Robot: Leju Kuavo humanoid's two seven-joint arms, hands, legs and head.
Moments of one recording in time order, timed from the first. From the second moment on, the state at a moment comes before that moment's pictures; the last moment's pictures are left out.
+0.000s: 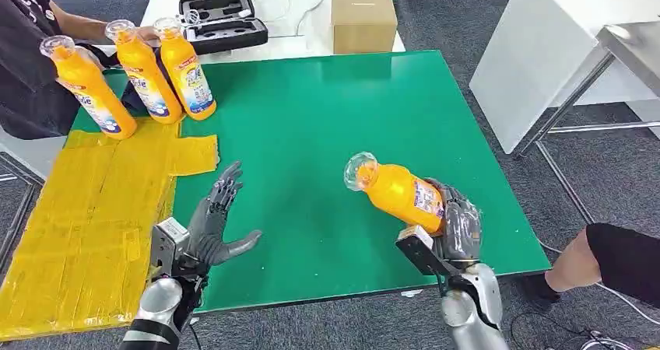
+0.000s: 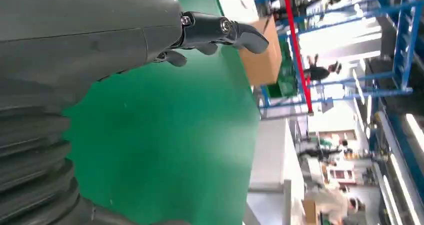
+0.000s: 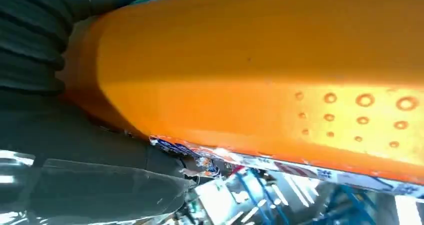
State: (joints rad) left arm -0.16 -0.14 -0.13 -1.24 -0.11 -0.15 -0.46; right arm -0.06 0.03 0.06 -1.35 0.76 -0.49 -0.40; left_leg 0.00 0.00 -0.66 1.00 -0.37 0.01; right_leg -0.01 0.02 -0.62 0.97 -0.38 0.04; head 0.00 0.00
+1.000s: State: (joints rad) left arm -0.34 -0.16 -0.29 -1.05 -0.04 -0.22 -0.45; right arm -0.23 0.24 0.21 -1.13 0.38 -0.35 -0.58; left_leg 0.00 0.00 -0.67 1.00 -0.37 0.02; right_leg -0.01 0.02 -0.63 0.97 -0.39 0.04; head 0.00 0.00
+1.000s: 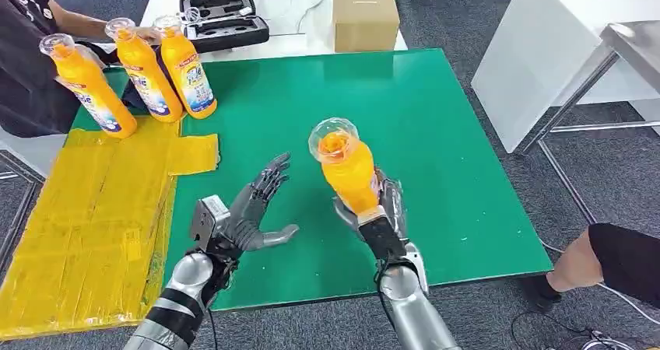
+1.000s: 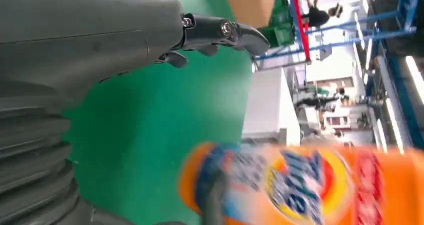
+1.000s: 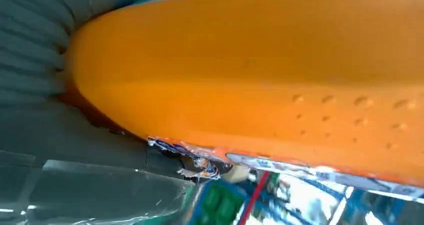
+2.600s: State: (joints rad) left arm -0.41 -0.17 -0.29 -1.01 0.08 -0.10 -0.46; right arm -0.47 0.34 0.68 -0.68 0.11 -0.35 -0.53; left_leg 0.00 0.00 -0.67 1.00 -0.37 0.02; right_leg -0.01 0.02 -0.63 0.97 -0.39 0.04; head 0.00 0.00
